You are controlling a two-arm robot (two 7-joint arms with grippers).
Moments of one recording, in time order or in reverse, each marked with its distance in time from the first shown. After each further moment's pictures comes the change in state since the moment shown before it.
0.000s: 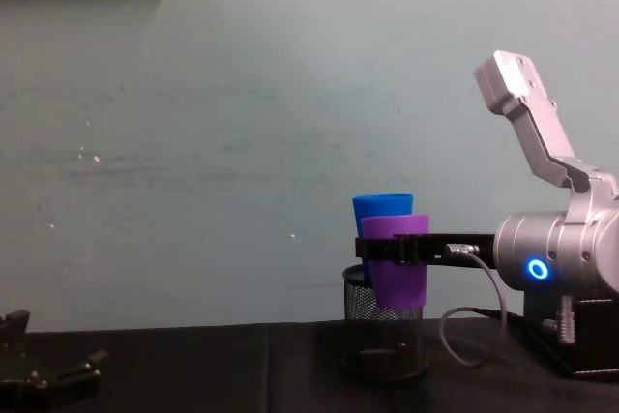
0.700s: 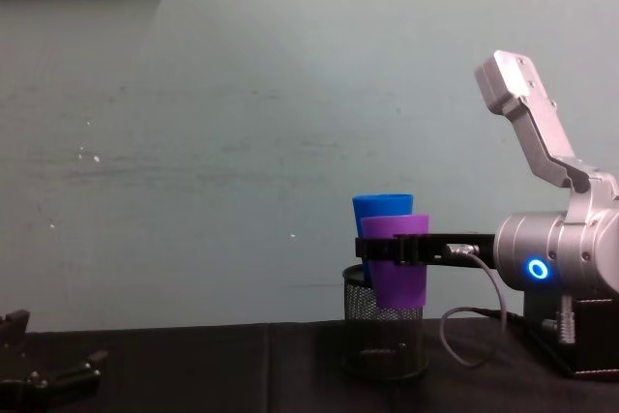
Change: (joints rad) left arm 0.000 0.000 0.000 0.000 0.000 0.000 0.000; right arm 0.000 0.000 0.000 0.000 0.000 0.000 0.000
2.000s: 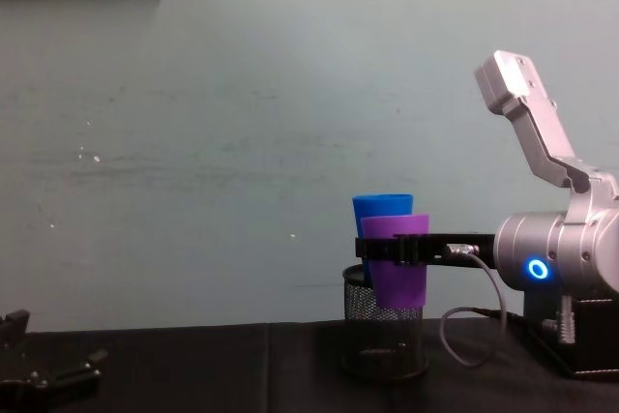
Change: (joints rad) left arm 0.000 0.000 0.000 0.000 0.000 0.000 0.000; right arm 0.000 0.000 0.000 0.000 0.000 0.000 0.000
